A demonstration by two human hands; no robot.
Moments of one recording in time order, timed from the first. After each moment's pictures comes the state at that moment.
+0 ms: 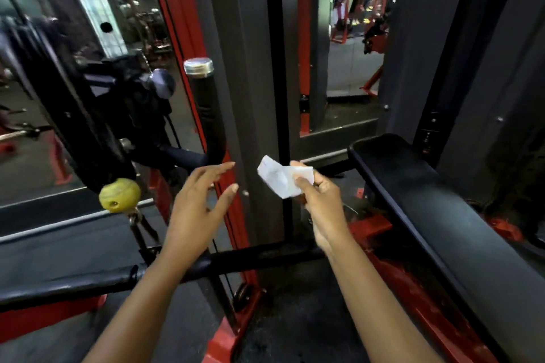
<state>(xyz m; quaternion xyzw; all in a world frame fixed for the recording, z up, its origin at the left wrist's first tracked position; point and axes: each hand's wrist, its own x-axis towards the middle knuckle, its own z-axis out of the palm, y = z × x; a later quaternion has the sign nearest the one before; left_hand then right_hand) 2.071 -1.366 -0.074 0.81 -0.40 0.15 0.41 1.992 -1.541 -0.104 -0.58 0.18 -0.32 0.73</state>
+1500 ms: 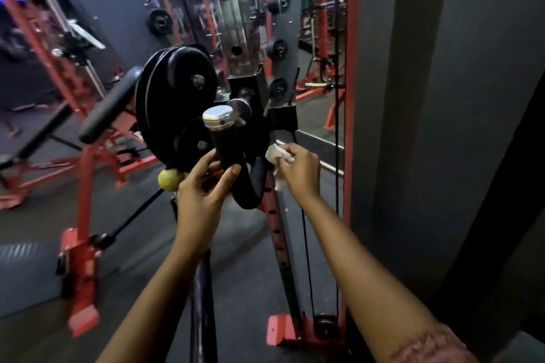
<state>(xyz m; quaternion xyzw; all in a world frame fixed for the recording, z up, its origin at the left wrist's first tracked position) 2.089 -1.489 -0.022 0.74 0.13 0.42 0.51 2.253 -1.548 -0.060 -0.78 -0.25 -0.08 0.57</state>
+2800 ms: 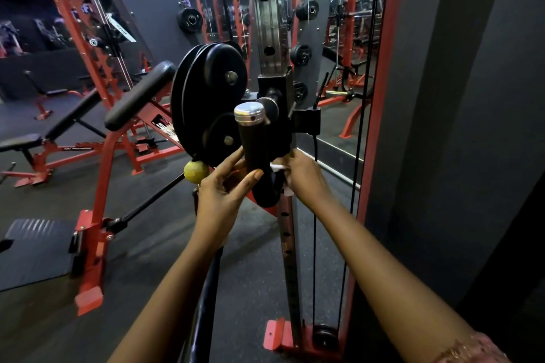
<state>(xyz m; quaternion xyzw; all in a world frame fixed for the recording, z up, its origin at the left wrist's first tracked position) 2.080 -1.497 -0.023 0.73 0.11 0.41 0.54 2.248 -1.540 -0.055 -0.81 -0.45 -0.02 0.38</state>
